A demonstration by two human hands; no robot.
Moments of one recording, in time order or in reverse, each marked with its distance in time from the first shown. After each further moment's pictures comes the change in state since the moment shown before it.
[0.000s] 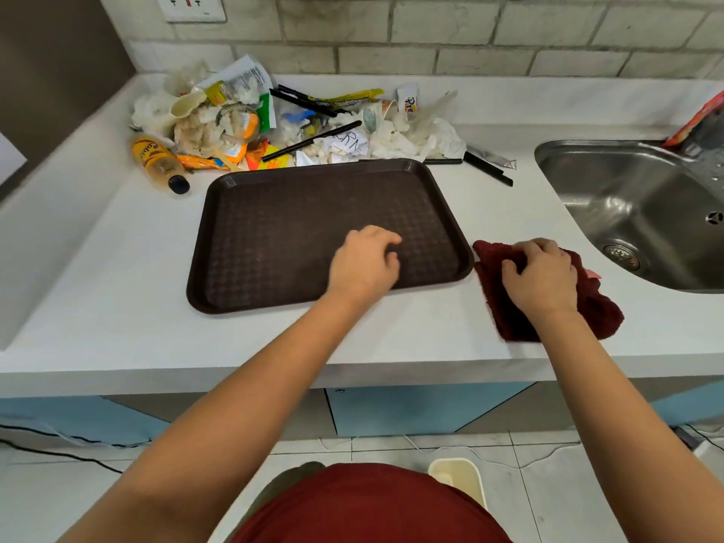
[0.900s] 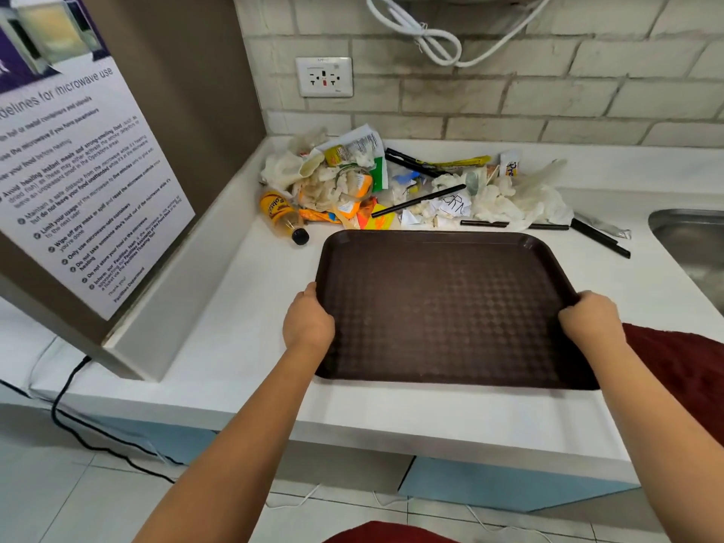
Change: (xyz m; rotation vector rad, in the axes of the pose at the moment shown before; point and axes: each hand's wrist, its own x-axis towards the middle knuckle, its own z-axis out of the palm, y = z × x) left_hand -0.026 -0.189 -0.108 -0.017 0.132 -0.691; right_hand 0.046 -0.107 0.038 0.129 -0.146 0.211
